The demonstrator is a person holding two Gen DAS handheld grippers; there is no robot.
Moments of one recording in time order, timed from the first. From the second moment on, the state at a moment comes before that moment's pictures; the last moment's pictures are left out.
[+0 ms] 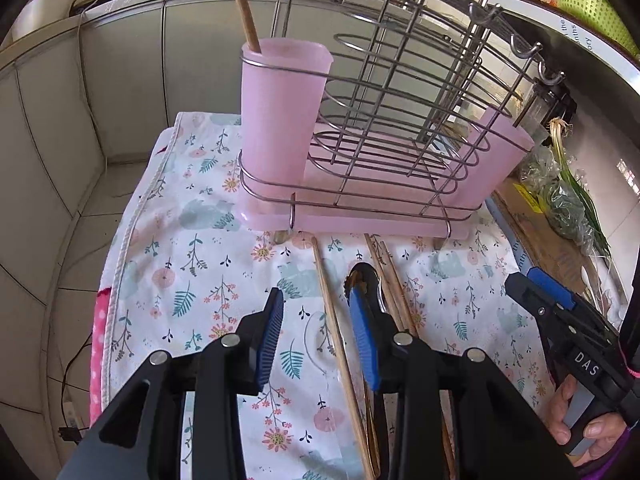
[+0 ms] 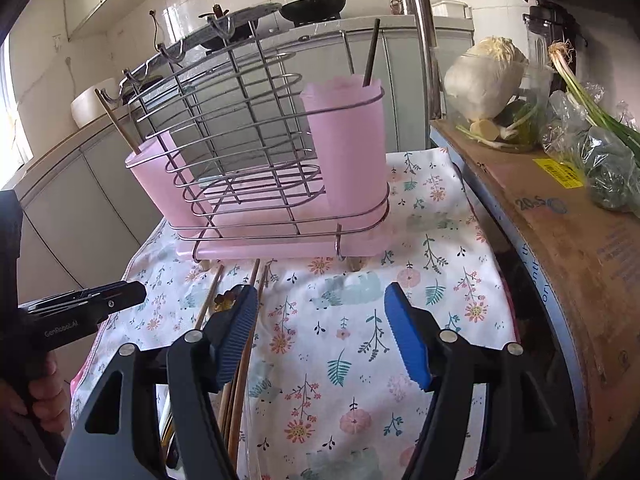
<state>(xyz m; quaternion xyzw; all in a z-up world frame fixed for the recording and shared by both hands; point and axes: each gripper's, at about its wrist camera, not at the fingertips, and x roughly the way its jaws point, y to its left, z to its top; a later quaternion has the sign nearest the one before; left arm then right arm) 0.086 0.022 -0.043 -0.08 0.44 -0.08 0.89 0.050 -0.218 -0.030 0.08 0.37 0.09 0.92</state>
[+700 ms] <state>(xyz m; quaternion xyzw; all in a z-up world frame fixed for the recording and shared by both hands) 0.114 0.015 -0.075 -0.07 0.50 -0.09 0.86 0.062 -0.217 -0.053 0.09 0.42 0.11 0.90</state>
